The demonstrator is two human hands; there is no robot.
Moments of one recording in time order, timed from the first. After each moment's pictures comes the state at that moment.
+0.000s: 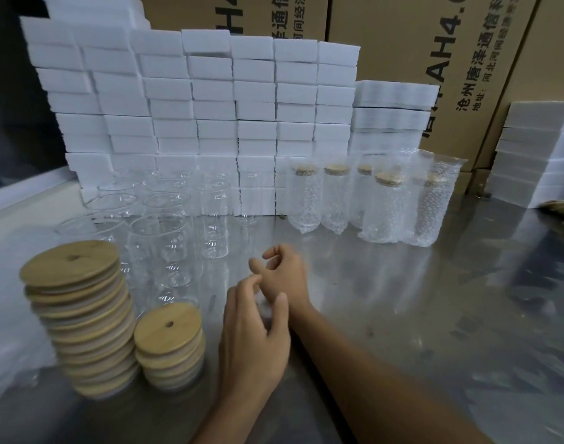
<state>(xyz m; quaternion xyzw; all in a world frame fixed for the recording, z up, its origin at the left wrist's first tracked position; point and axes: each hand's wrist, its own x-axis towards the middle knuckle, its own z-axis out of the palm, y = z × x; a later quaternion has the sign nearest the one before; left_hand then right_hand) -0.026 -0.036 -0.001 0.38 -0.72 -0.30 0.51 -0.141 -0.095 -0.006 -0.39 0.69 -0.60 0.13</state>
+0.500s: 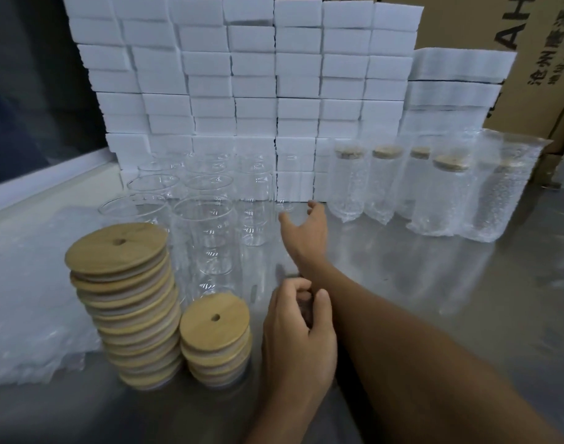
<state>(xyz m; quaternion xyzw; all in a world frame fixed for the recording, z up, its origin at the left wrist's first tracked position) -0.022 -0.039 0.000 0.40 -0.66 -0.41 0.49 -0.156 -0.188 0.001 -0.34 0.70 -0.62 0.08</state>
